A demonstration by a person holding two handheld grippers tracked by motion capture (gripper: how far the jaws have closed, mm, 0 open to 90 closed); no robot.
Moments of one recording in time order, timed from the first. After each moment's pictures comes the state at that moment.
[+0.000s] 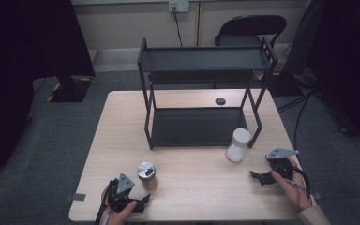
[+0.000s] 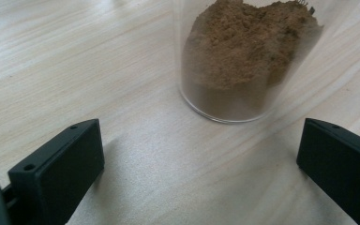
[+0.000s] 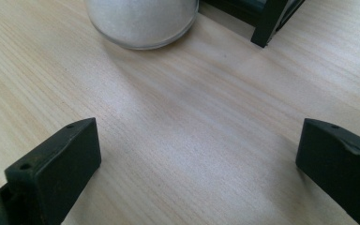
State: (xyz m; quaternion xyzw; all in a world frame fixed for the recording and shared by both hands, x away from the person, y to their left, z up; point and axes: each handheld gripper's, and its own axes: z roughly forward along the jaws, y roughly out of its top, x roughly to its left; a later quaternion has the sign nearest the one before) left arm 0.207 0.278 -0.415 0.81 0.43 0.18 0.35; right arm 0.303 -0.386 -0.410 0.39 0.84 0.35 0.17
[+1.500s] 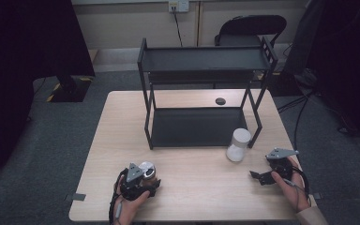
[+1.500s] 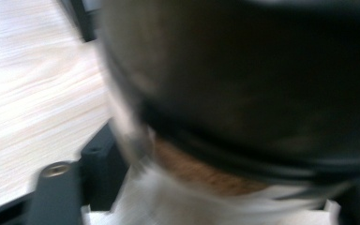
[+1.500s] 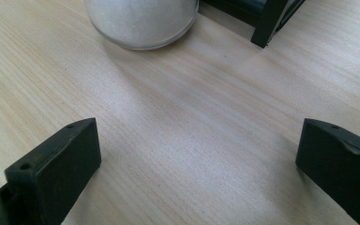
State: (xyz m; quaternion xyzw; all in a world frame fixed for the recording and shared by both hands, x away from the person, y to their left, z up) left arm 0.229 0.252 -0.416 0.78 0.43 0.18 0.41; right arm 0.303 -0.386 -0.410 0.38 0.84 0.35 0.17
